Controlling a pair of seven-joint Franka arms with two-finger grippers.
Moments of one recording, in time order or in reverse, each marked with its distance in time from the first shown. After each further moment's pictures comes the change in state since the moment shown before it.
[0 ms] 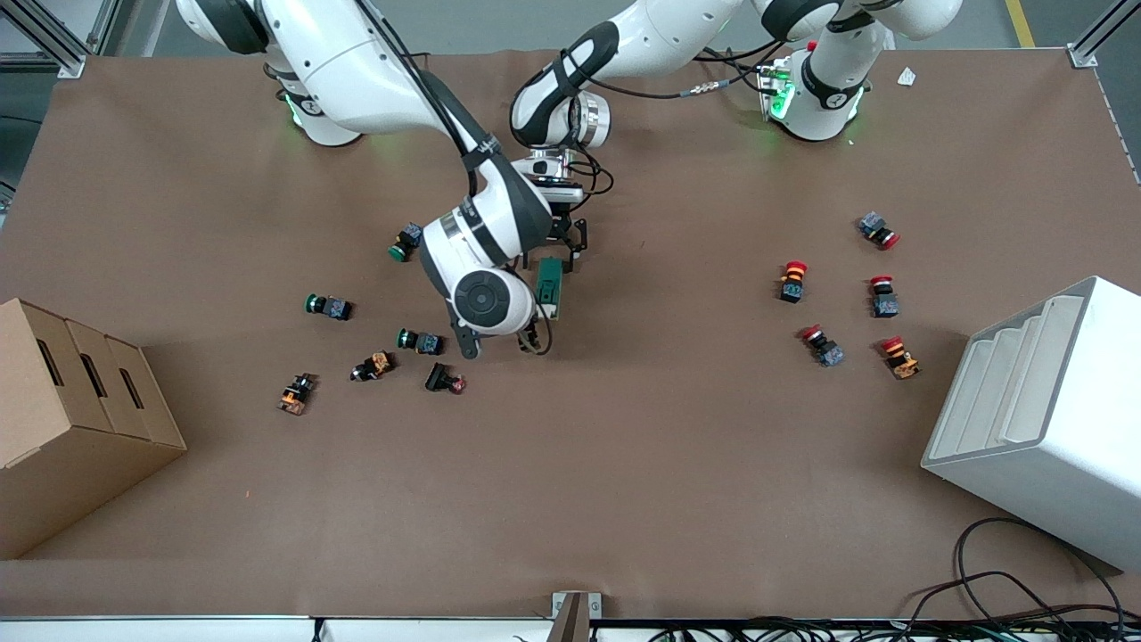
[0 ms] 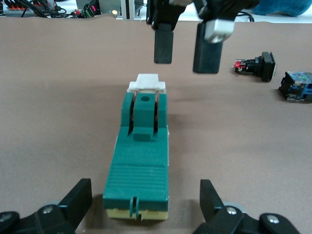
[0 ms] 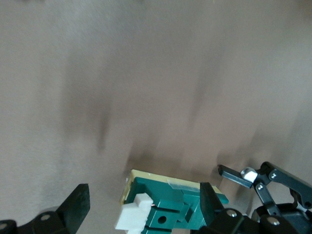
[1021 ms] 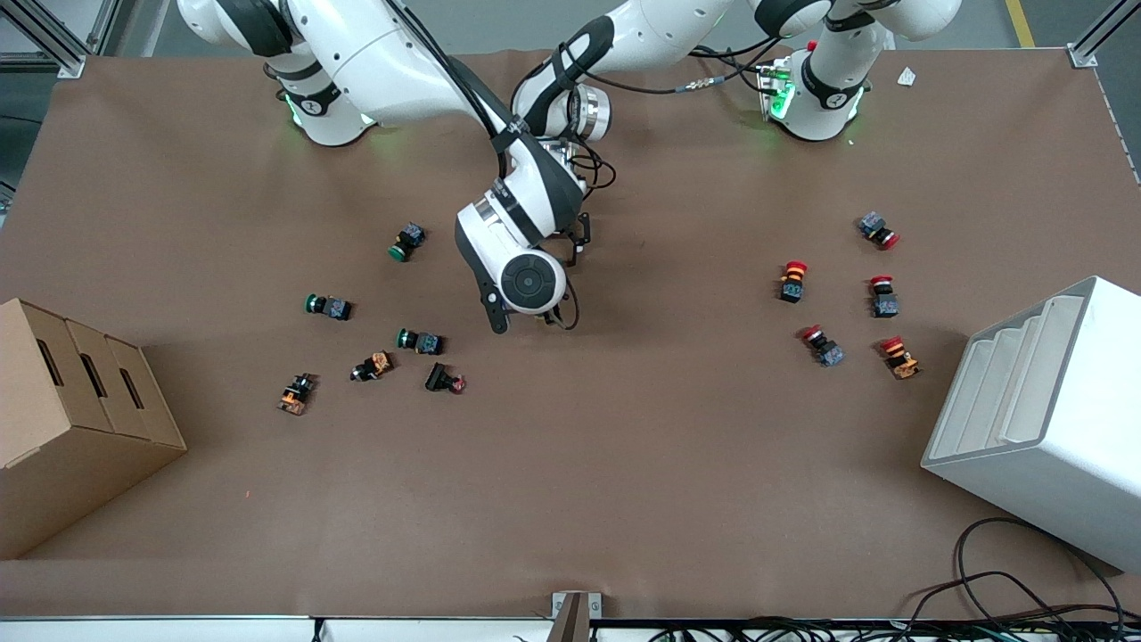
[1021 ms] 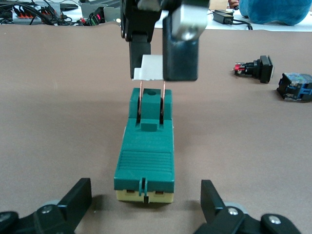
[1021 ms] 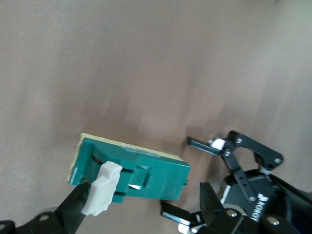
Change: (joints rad) left arm -0.030 0.002 0.001 -0.022 0.010 -0.055 -0.043; right arm 0.048 0.017 0.025 0.068 0.003 -0.159 0.082
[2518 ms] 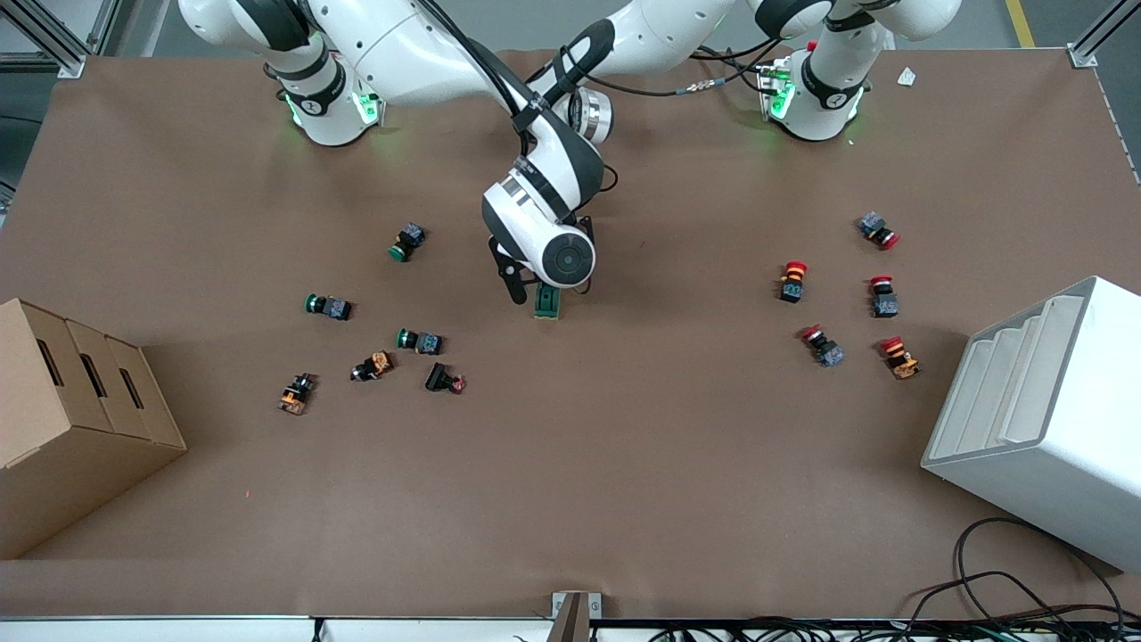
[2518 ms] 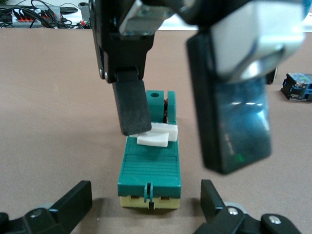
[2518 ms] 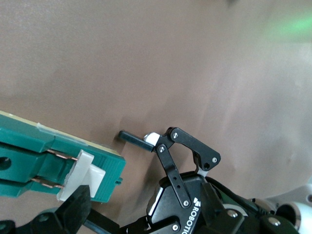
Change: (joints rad) left arm 0.000 0.004 0.012 -0.002 0.017 0.000 -0.003; right arm 0.053 -0.002 0.031 -0.025 -0.037 -0.110 -0.035
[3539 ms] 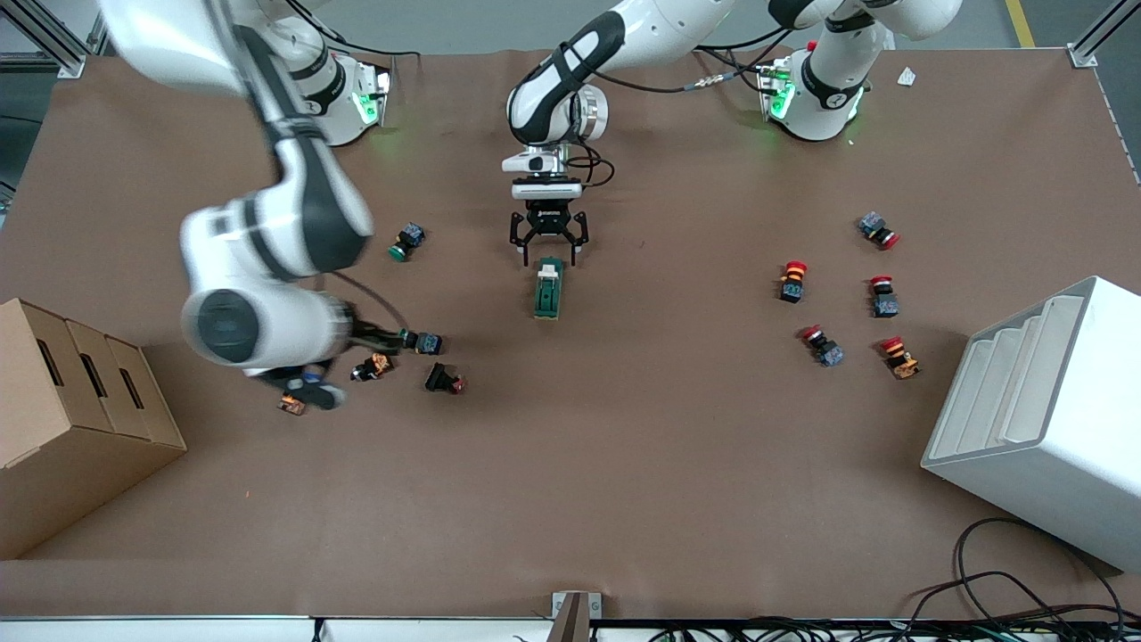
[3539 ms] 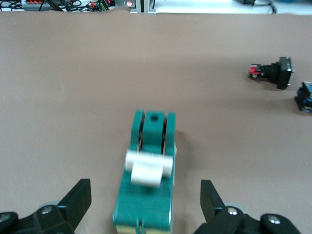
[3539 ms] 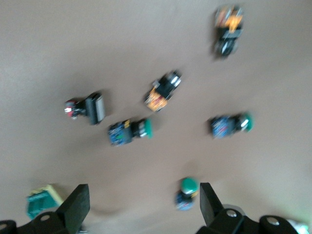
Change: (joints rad) left arm 0.052 -0.082 -0.003 0.061 -0.251 0.118 0.246; right arm -0.543 -0.303 -0.037 -0.025 -0.159 -0.086 -1.302
